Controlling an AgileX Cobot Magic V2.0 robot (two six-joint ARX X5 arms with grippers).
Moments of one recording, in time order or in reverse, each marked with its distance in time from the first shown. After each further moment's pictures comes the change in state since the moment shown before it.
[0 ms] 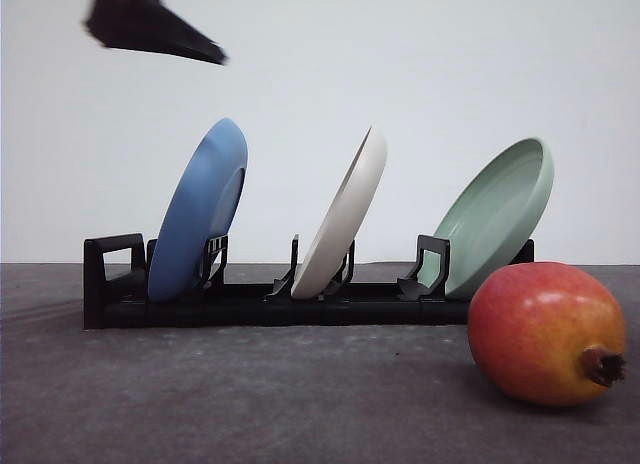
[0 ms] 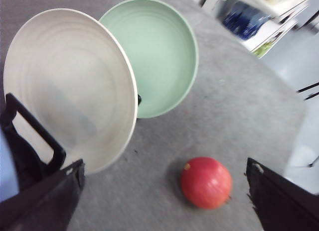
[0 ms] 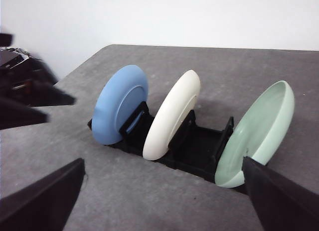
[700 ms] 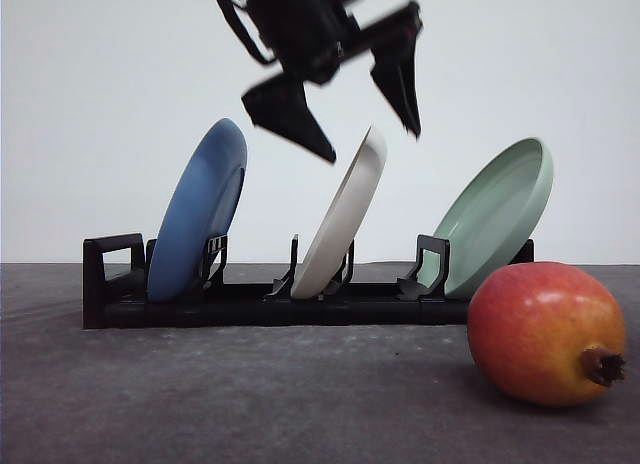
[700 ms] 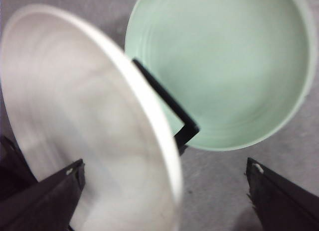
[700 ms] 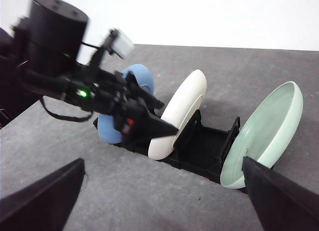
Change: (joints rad) left_arx -0.207 0.556 0.433 -0.088 -0.426 -0.002; right_arx 0.011 0.000 0.000 0.003 -0.003 0.008
